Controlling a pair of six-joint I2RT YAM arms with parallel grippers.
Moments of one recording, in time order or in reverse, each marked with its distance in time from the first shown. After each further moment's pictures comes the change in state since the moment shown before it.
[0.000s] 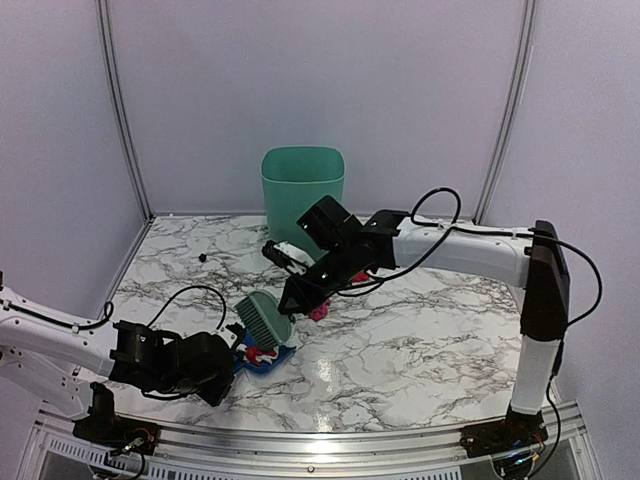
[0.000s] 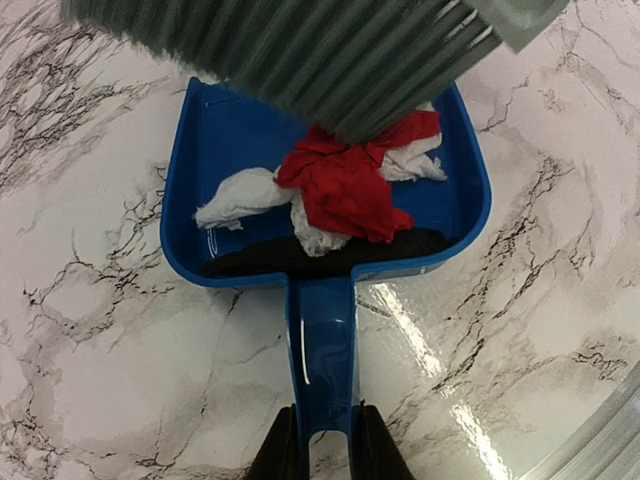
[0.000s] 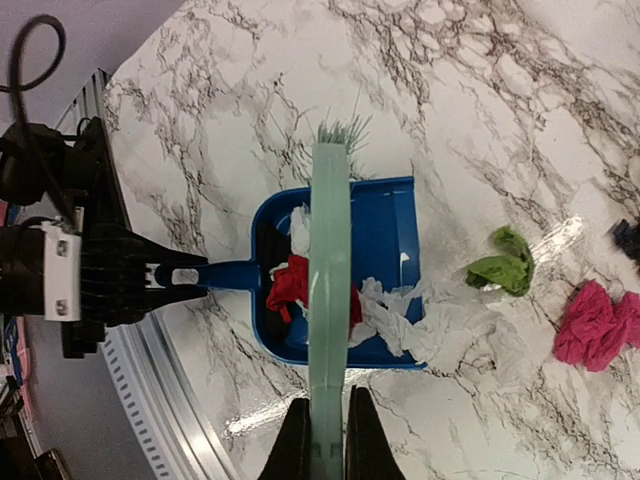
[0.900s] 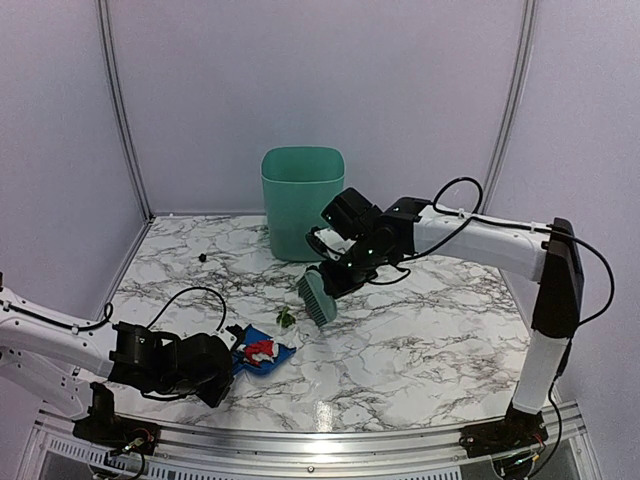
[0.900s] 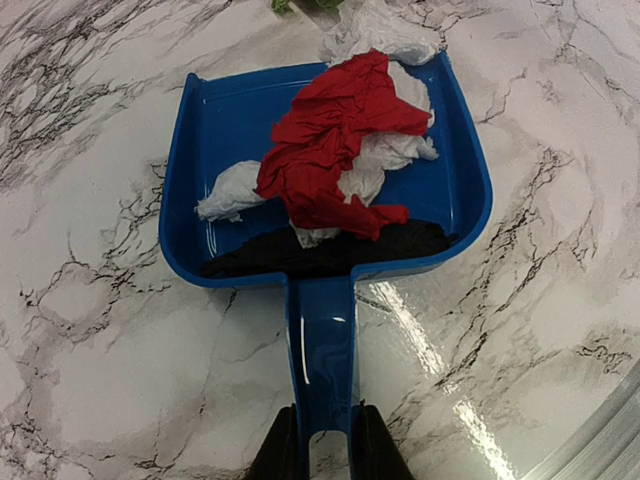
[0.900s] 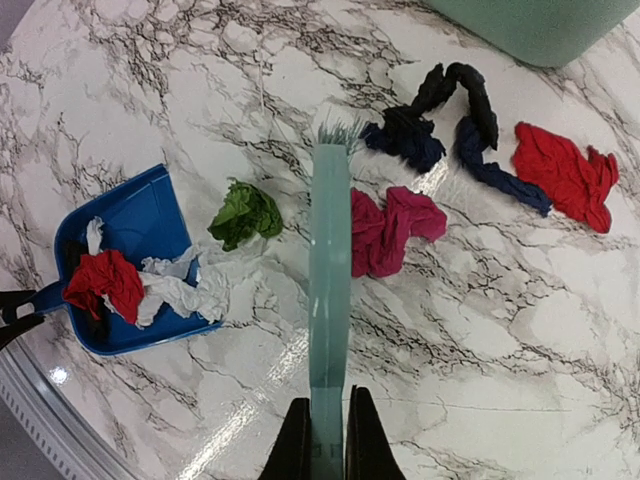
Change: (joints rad) left arm 0.000 -0.007 -0.019 0.019 0.011 0.018; right arm -0.086 -0.101 -0.033 -0.156 0.341 0.095
